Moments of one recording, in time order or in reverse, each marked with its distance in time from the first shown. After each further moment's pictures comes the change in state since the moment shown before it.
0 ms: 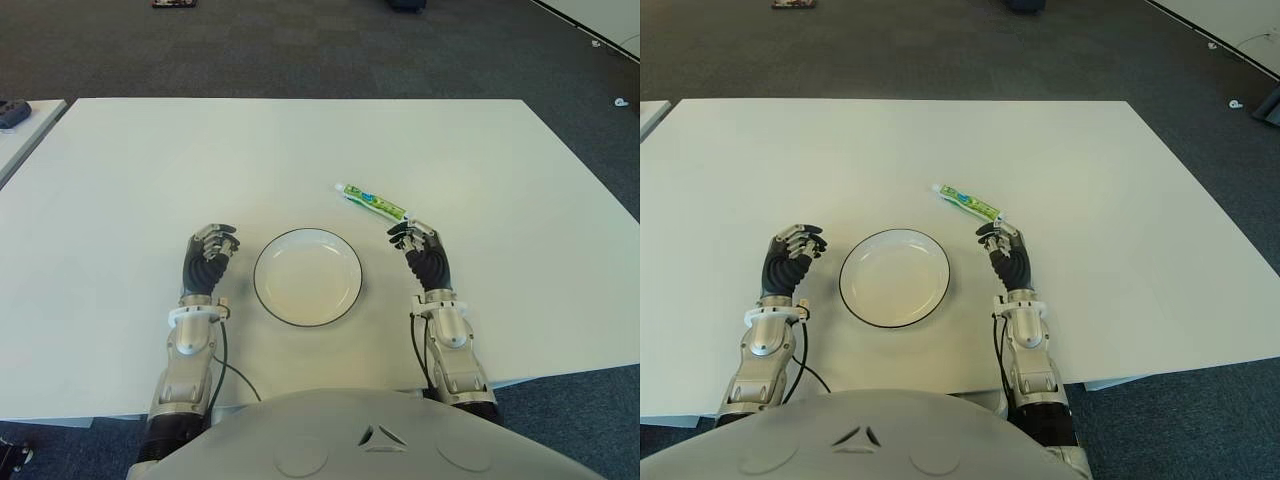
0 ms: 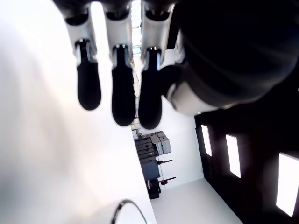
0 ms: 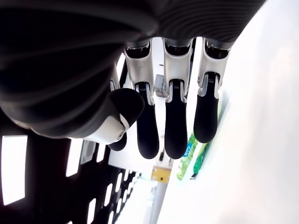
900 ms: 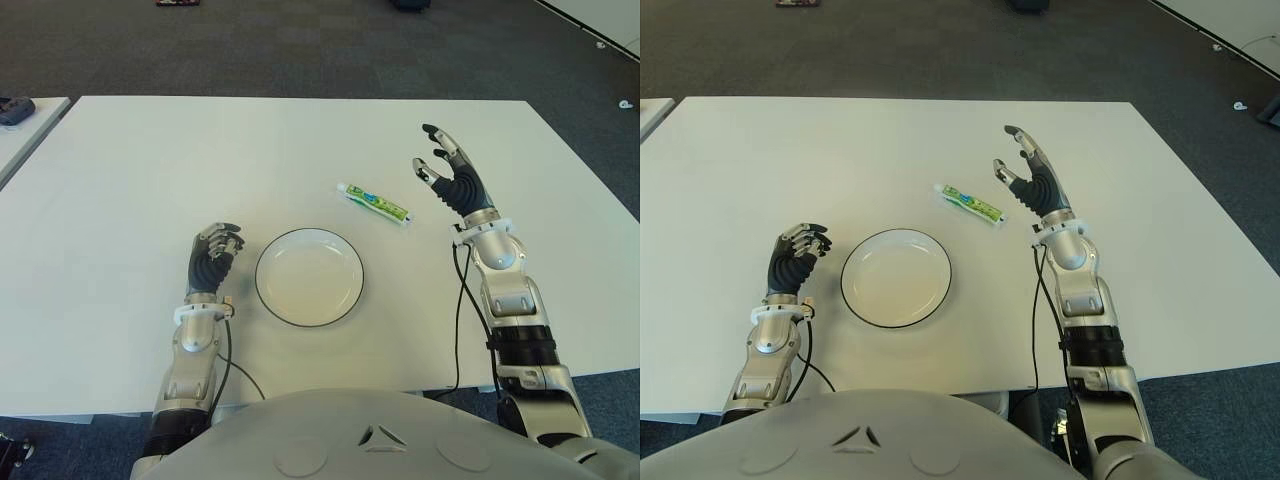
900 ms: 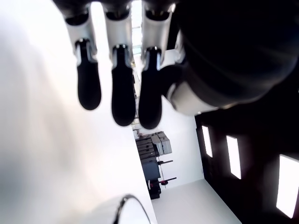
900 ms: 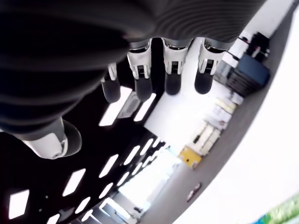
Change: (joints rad) left arm -0.010 -0.013 -0.012 0.021 0.009 -0.001 0.009; right arm -0.404 -0.267 -0.015 0.057 -0.121 0.114 0.153
